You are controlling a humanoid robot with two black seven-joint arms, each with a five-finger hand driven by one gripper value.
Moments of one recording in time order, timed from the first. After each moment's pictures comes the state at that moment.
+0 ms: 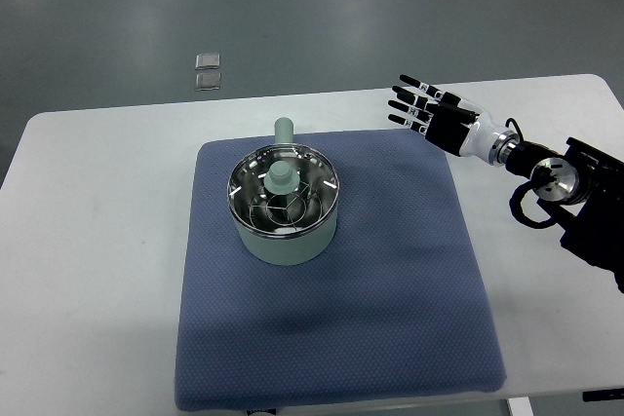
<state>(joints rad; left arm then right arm) 0.02 0.00 -0.06 -0.18 0.00 -0.03 0.08 0.84 -0.21 0.52 0.46 0.15 0.53 0.03</state>
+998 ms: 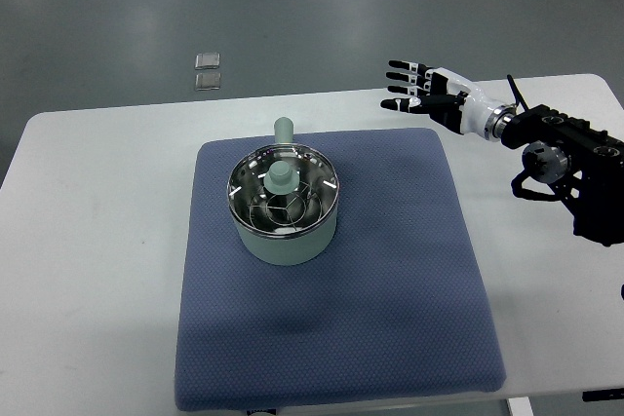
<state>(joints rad) 0.02 0.00 -0.06 -0.17 0.00 -0.03 0.07 0.93 -0.21 0.52 0.47 -0.43 0.40 0.22</state>
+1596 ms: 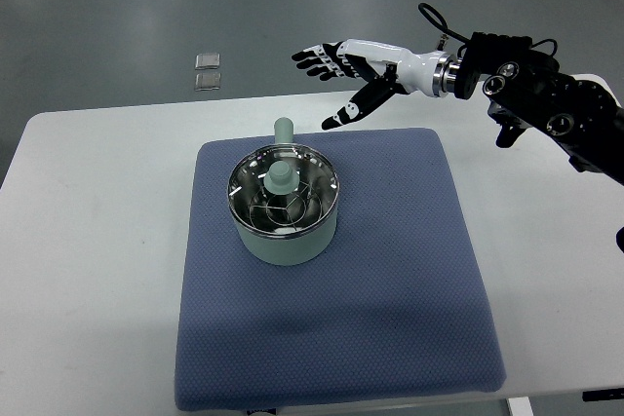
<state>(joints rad) 0.02 0.00 -0.06 -0.17 0.00 -0.03 0.07 1.15 -0.21 0.36 0.65 -0.97 0.49 0.38</state>
